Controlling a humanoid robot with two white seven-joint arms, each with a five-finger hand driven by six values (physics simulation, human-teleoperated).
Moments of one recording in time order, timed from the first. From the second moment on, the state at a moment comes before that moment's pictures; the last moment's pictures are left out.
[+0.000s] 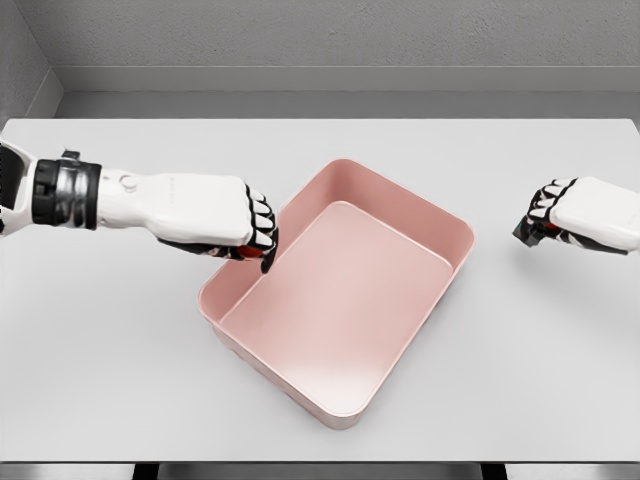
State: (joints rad) left arm -1.20 0.96 -1.34 -1.76 -0.15 -0.61 -0.32; right arm -0.34 -1.13 0.49 -1.57 0.43 -0.61 0.14
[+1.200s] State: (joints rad) left arm -1.20 0.84 -1.47 -1.76 -0.17 -0.61 -0.33; right arm -0.37 -1.15 0.46 -1.72 0.37 -0.61 0.13
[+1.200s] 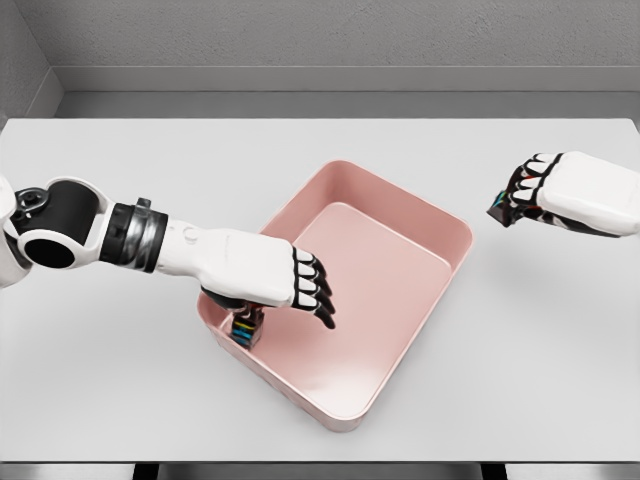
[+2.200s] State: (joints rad) left arm -1.09 1.14 -1.35 -1.69 0.15 -0.61 -0.29; right arm -0.39 -1.05 0.47 -1.76 0.32 -0.61 0.14
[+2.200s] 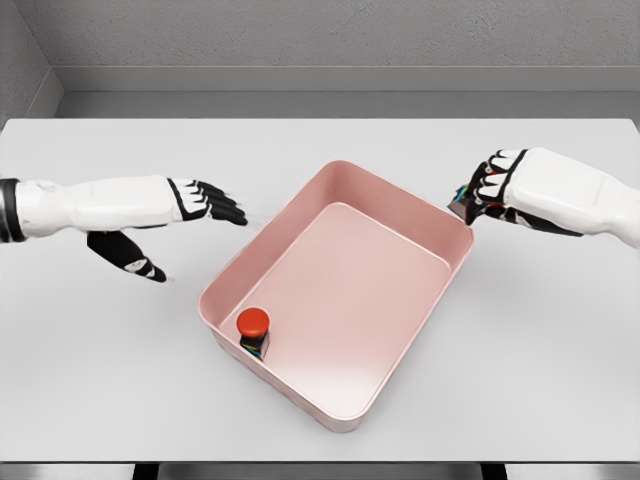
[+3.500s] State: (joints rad) left arm -1.06 1.12 -1.42 -1.58 0.10 -0.61 -0.30; right arm -0.44 -0.88 0.54 -1.76 0.32 -0.61 0.14
